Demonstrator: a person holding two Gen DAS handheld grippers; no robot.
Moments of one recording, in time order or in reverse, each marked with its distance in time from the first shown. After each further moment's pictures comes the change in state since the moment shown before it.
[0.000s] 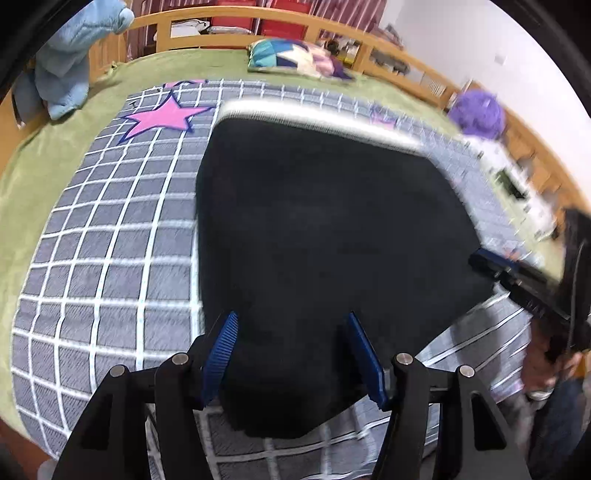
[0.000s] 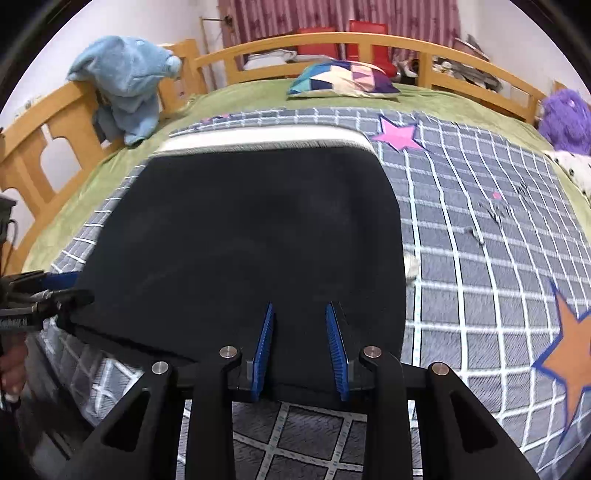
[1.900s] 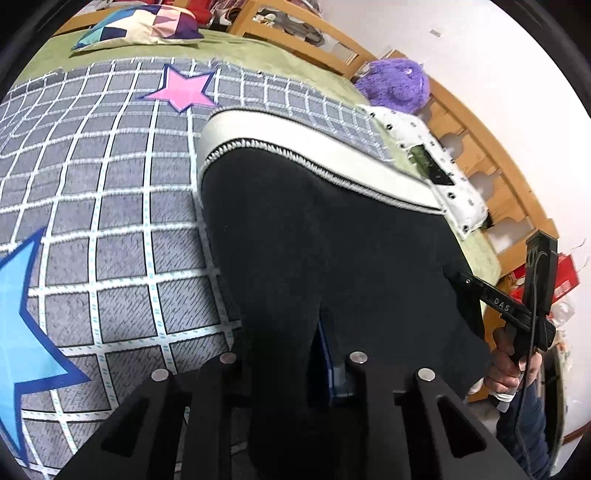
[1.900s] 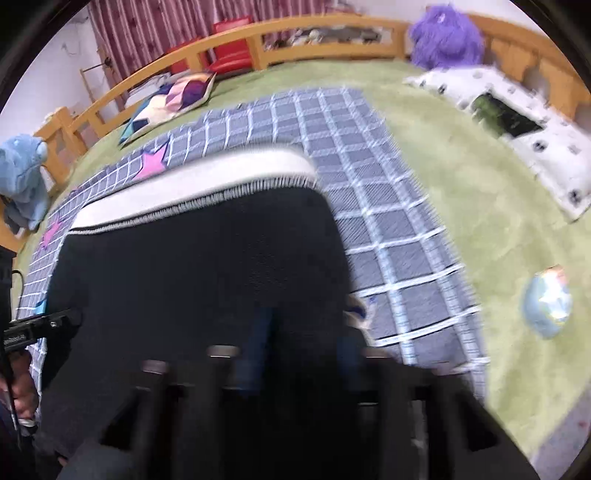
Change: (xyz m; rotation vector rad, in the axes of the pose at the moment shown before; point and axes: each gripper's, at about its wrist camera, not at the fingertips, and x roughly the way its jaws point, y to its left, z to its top) left arm 0.175 -0.277 0.090 0.068 0.109 -0.346; right arm -0.069 -0.346 -0.018 0.331 0.021 -0.210
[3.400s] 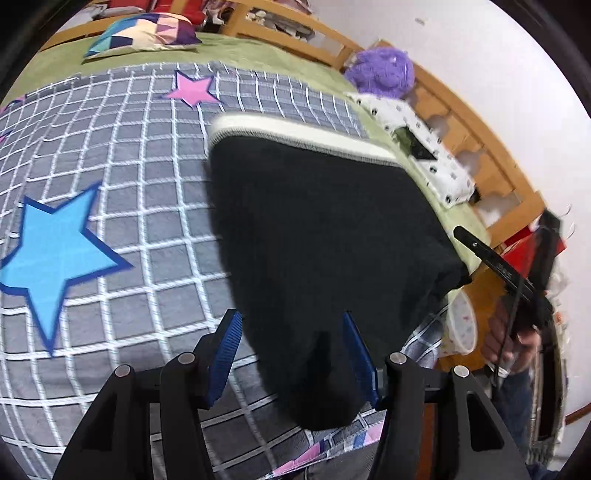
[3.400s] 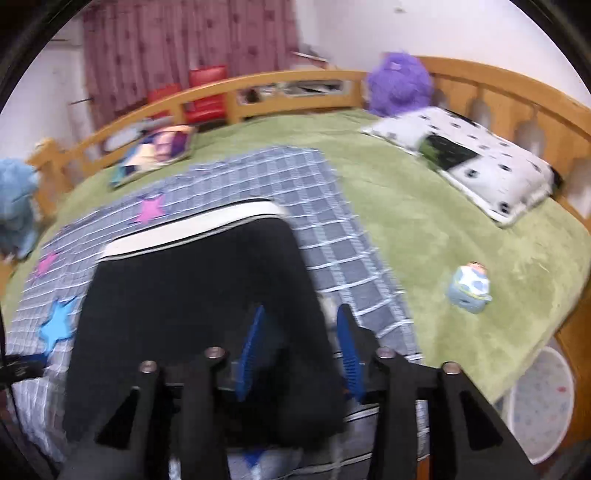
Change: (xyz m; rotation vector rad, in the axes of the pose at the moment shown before) left arm -0.074 -0.013 -0.075 0.049 0.057 0.047; right arm -0.094 0.026 -0.047 0.004 -0.190 -0.110
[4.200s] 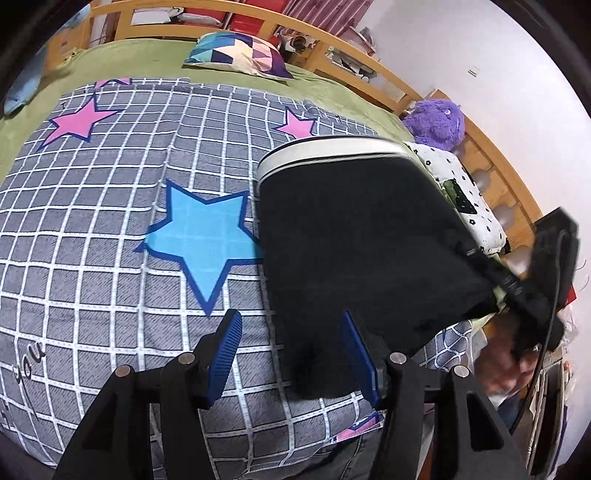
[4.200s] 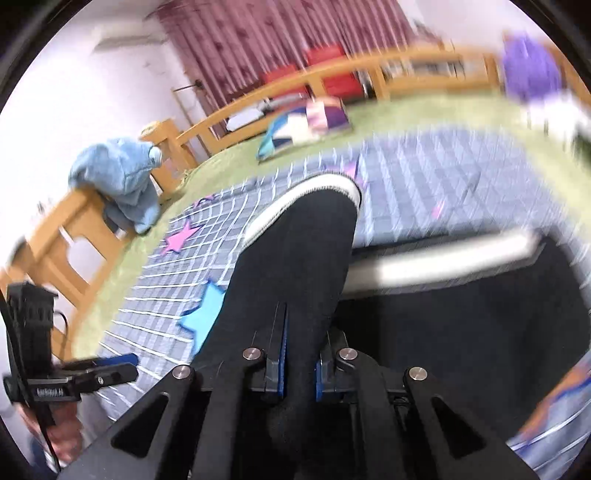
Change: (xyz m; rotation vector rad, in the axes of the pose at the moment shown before) left arm -0.113 0.089 -0.030 -0.175 -0.126 0.111; right arm 0.000 0.195 0.009 -0.083 0.053 0.447
